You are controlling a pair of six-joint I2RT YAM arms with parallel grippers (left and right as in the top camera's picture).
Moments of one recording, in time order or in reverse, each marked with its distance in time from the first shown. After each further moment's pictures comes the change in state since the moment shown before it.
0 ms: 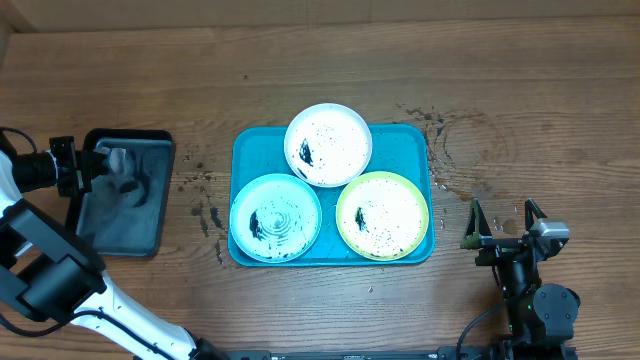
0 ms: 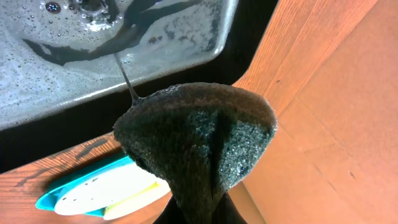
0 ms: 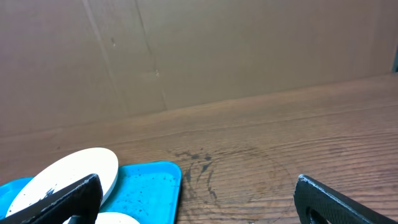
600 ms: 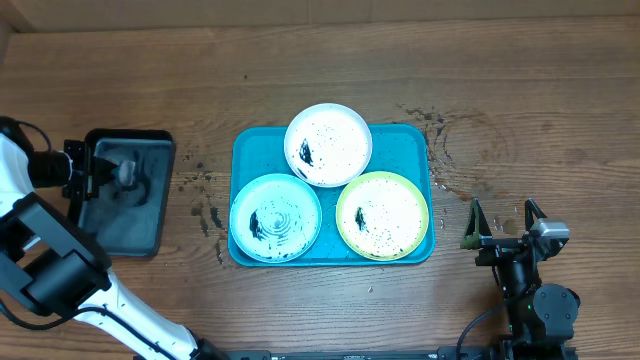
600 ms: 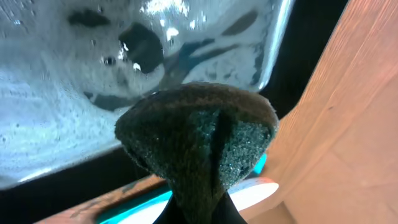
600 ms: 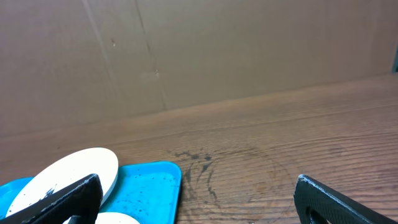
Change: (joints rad) left arm -0.048 0.000 -0.041 0.060 -0.203 0.060; right arm 0.000 0.000 0.000 0.000 0.000 0.000
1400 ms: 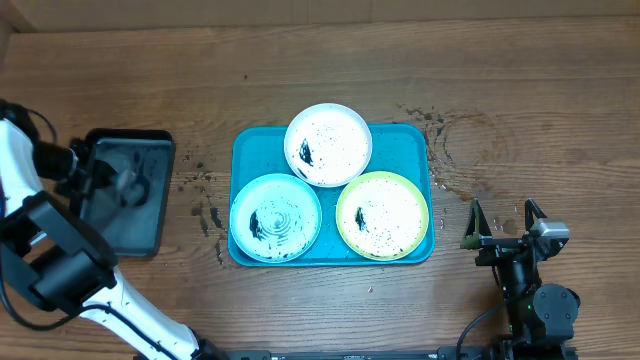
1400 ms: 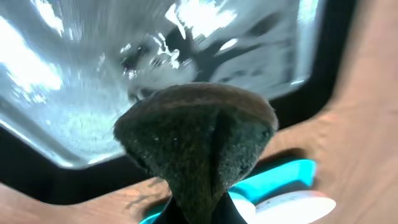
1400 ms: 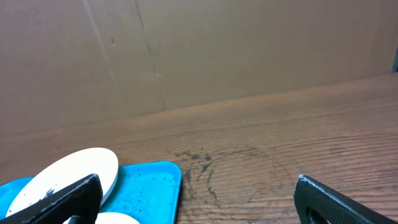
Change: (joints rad) left arm -0.052 -0.012 0.124 -0.133 -0.221 0.062; right arm 0.000 0.000 0.000 0.000 0.000 0.000
